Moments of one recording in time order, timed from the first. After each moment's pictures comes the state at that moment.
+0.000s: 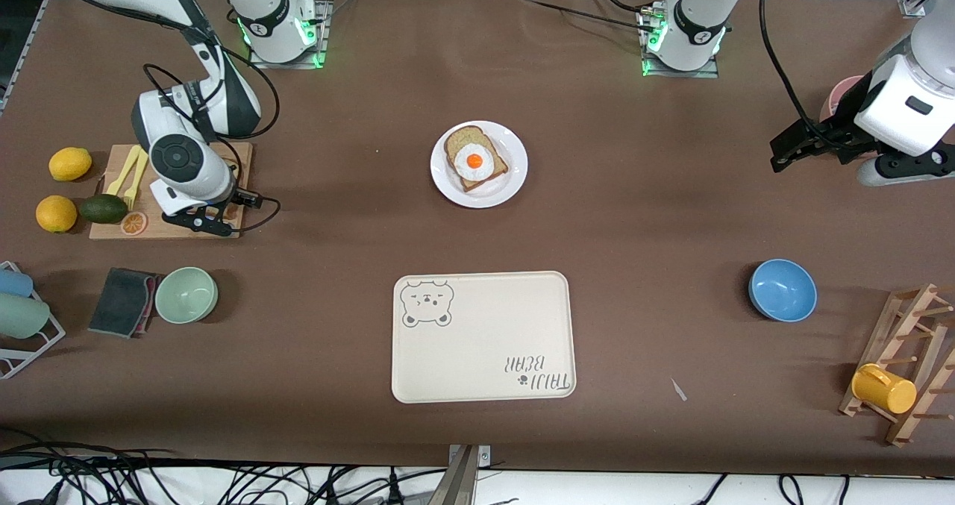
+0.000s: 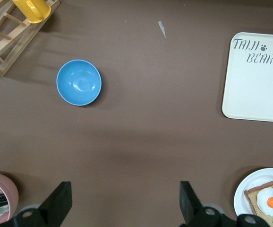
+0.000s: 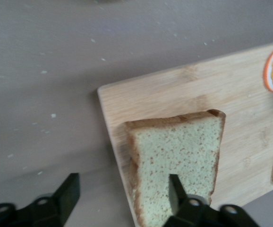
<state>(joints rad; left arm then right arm) 0.04 0.07 -0.17 -1.48 0.03 1.53 -0.27 -0.08 0.29 0.16 -2.27 -0.47 2.27 0.67</state>
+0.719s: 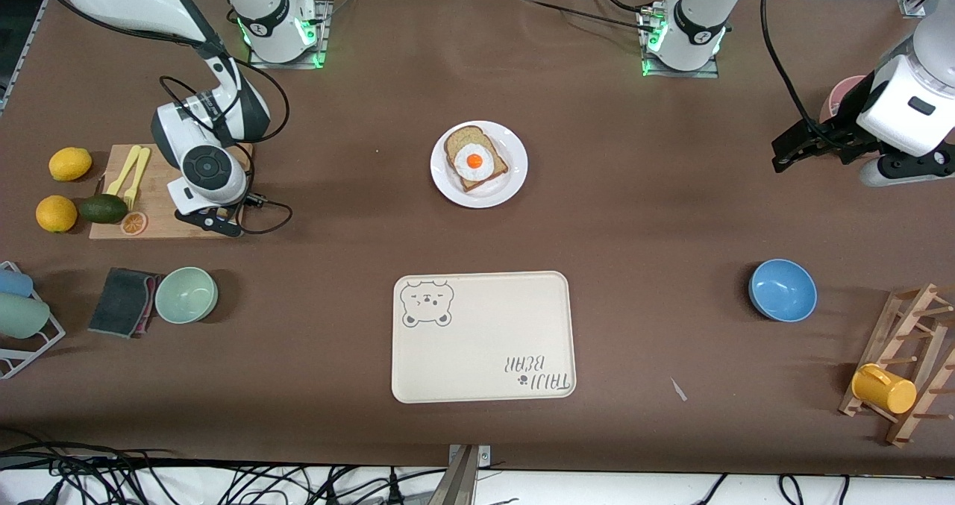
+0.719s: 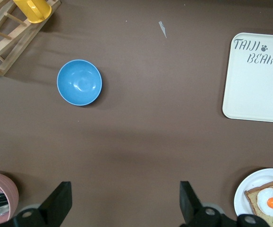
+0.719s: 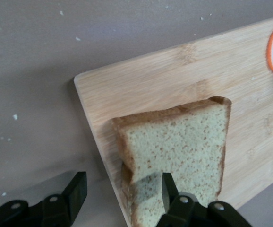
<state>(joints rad) 0.04 0.07 -0.17 -1.48 0.03 1.53 -0.27 -0.08 0.34 0.17 -2.28 -0.56 2.26 0.79</state>
